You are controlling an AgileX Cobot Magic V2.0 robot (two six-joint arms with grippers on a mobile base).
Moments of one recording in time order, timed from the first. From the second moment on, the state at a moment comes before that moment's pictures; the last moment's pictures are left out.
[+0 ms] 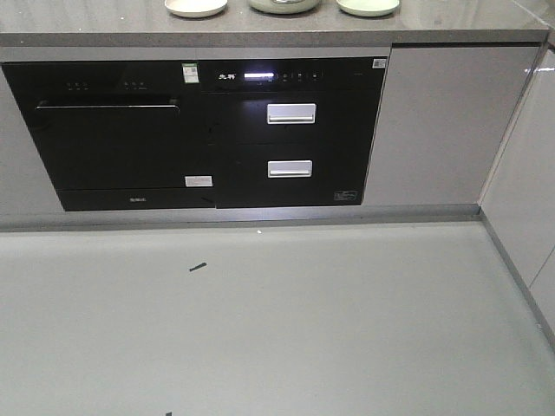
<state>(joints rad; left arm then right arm) 0.05 -0.01 0.02 -0.03 0.04 0.04 0.01 -0.01 0.03 -0.01 0.01 -0.05</state>
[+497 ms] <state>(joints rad) 0.05 -0.01 0.02 -0.03 0.04 0.04 0.01 -0.01 0.03 -0.01 0.01 -0.05</state>
